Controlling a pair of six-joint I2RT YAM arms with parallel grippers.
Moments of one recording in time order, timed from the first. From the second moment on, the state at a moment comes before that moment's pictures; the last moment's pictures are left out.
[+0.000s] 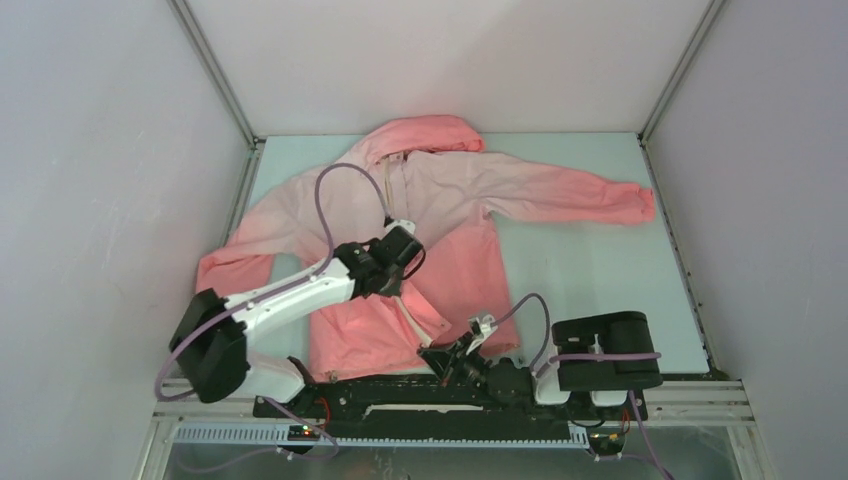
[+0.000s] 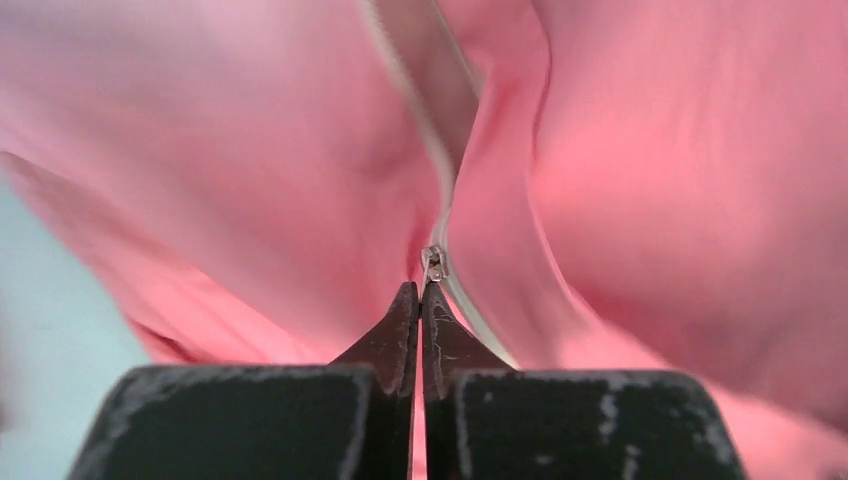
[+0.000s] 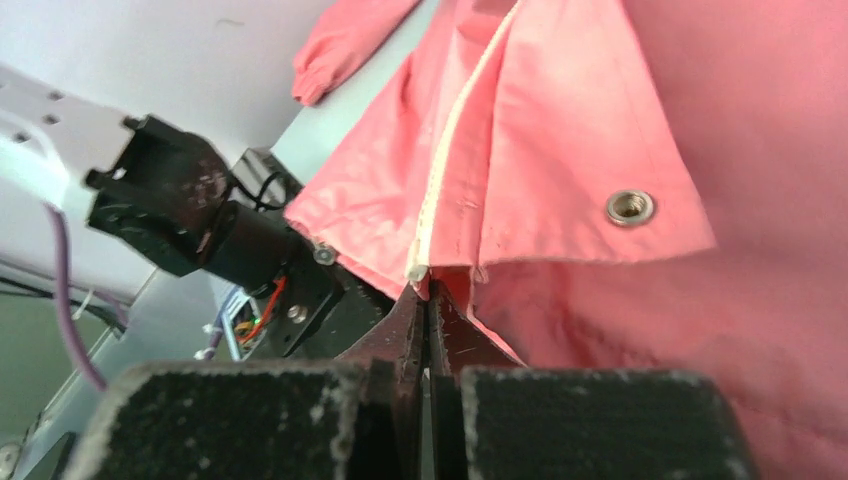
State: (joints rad) left arm -0.84 1.34 0.93 -0.72 -0.35 -0.47; right arm 1.56 1.76 0.20 1.49 0.64 0.75
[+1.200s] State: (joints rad) left arm -0.29 2.57 2.31 -0.08 -0.52 0.48; right arm 1.69 1.69 0.21 1.49 0.75 0.52
